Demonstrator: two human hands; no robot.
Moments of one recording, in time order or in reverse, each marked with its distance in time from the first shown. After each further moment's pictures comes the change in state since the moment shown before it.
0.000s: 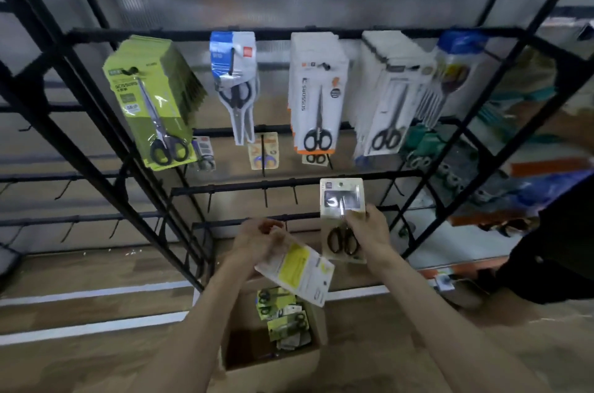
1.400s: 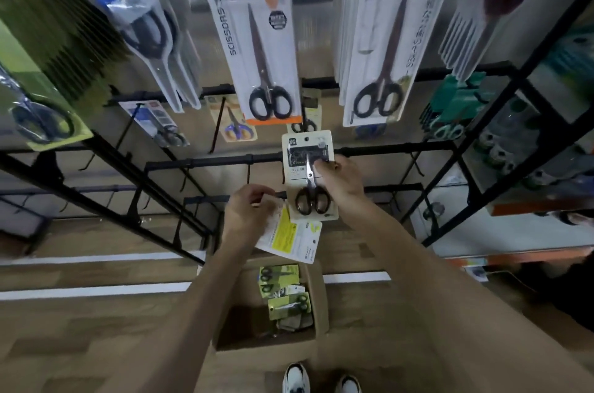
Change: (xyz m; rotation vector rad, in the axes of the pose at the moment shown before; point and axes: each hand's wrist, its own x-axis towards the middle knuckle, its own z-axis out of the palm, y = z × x) left_hand 0.087 0.006 0.110 0.027 0.317 0.042; right_hand 0.167 0.037 0.023 0.017 -0.207 -0.059
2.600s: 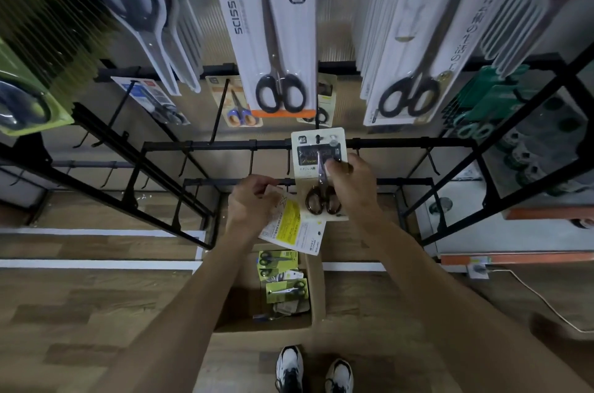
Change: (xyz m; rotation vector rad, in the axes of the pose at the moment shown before) left_hand 0.029 -0.014 0.012 -0.075 -0.009 -0.108; right_hand 0.006 0.009 0.007 -0.003 0.006 -0.024
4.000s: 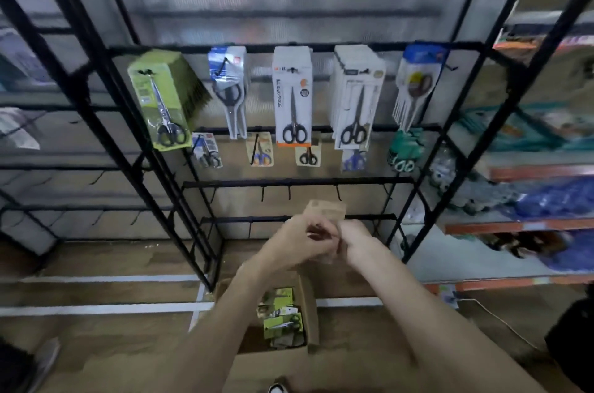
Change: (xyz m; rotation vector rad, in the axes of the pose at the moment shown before) left_hand -0.254 0.074 -0.084 0.191 -0.536 0.536; right_hand -0.234 -0.051 -0.062 0.258 -0.108 0.490
